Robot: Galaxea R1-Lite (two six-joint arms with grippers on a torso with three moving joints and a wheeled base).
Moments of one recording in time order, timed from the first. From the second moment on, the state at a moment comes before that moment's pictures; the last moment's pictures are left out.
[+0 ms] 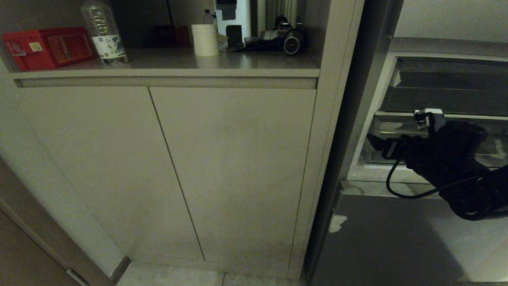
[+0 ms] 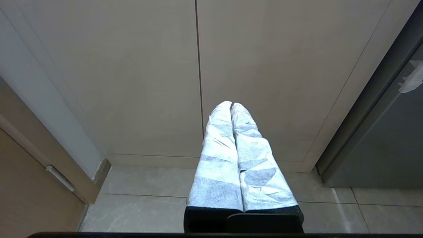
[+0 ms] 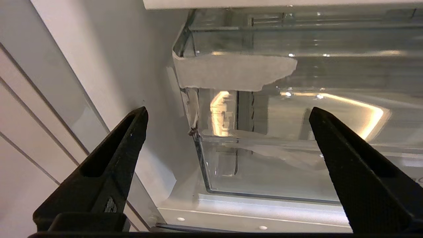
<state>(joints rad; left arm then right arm) 0.00 0.00 -0.04 0.10 0.01 0.00 0.01 1.97 -0.87 -1.12 0.02 0.06</state>
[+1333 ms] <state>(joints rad) 0.00 0.00 -0.04 0.10 0.01 0.00 0.01 2.00 -0.90 -1.13 -0.01 0.07</state>
